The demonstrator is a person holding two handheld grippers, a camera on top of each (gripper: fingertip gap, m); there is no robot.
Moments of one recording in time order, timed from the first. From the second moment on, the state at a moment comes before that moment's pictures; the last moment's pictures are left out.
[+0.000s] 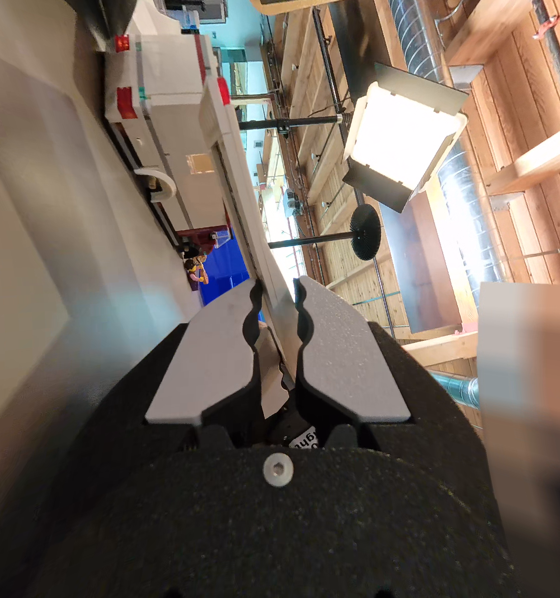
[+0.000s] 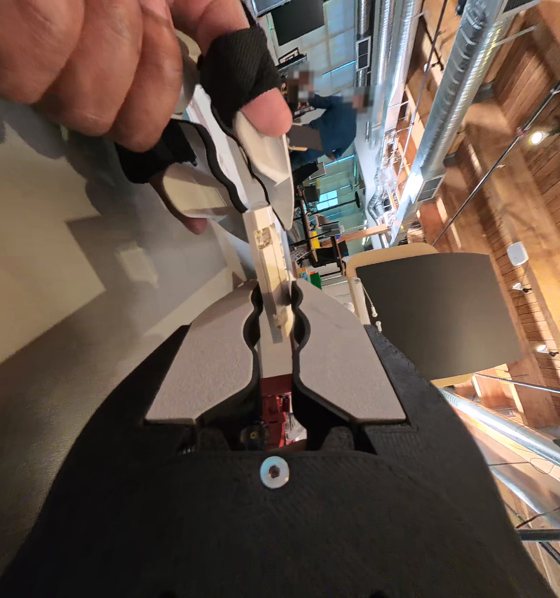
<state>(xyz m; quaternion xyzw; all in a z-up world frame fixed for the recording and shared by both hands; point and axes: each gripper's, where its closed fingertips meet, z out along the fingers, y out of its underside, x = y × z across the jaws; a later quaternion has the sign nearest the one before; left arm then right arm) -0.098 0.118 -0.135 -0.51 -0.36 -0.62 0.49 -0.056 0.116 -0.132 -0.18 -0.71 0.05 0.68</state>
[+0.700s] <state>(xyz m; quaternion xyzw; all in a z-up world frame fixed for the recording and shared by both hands) -0.099 0.132 -0.122 -0.47 -0.33 -0.66 0.48 -0.038 0.122 -0.117 -0.10 -0.69 0.02 0.72</state>
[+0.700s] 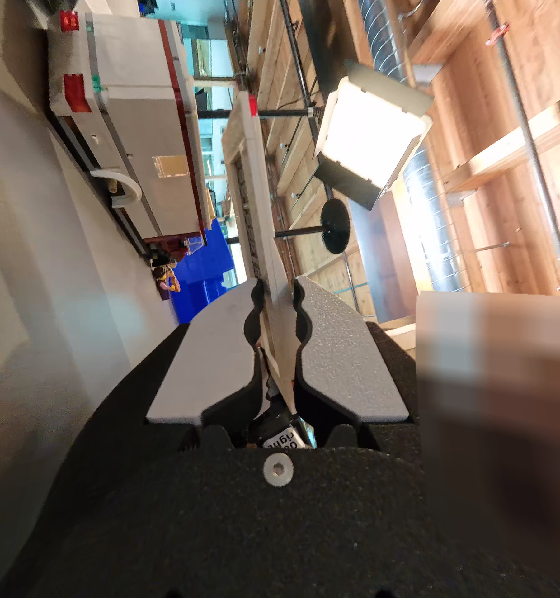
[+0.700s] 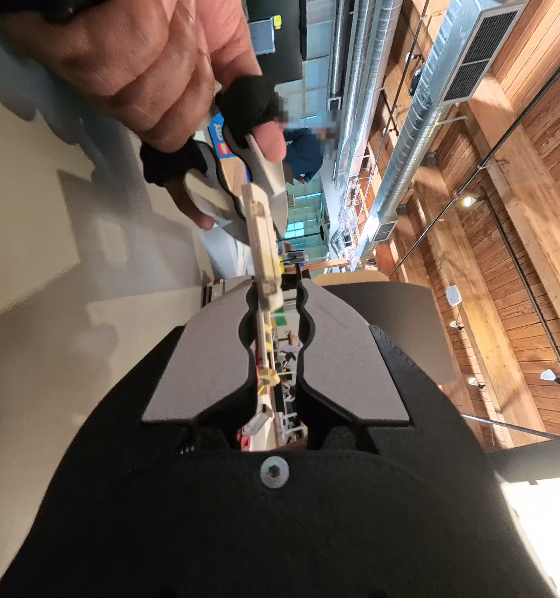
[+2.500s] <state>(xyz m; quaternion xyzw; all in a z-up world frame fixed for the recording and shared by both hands) -0.083 0.122 -0.119 -0.47 -0.31 -0.63 0.54 0.177 0.347 -0.218 -0.64 -0.77 0.02 0.02</state>
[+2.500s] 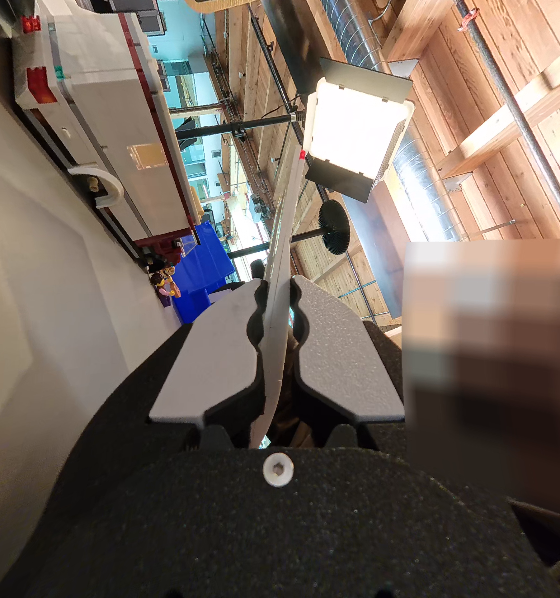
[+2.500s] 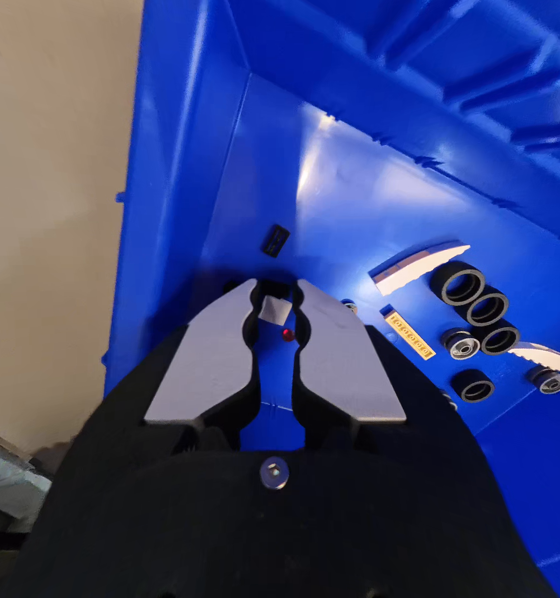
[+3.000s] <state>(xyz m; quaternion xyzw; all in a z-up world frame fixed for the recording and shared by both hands) -0.086 0.117 -0.110 -0.46 -0.28 -0.63 0.56 0.131 0.246 -0.146 -0.61 -0.77 0.14 0.15</state>
